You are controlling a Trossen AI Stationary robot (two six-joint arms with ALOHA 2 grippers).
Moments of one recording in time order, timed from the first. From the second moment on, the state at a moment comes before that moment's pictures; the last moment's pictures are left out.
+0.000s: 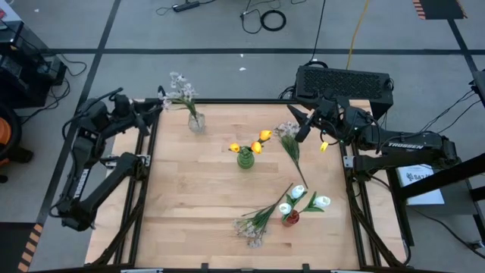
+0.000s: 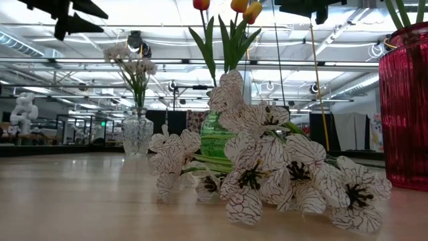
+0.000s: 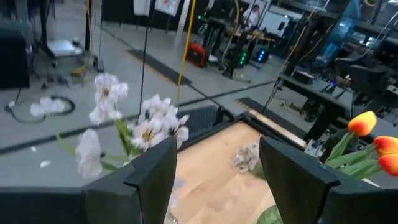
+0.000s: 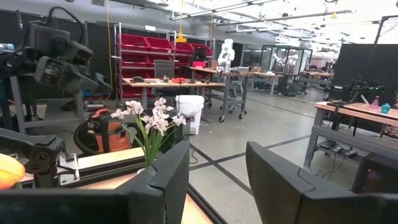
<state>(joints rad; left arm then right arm) 1.20 0.36 0.75 -0.53 0.59 -0.22 -0.17 0.89 0.78 0.23 0.42 -0.07</state>
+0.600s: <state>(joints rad) 1.20 0.31 0.76 -0.46 0.79 -0.19 -0.26 0.89 0.78 0.18 0.42 -0.01</state>
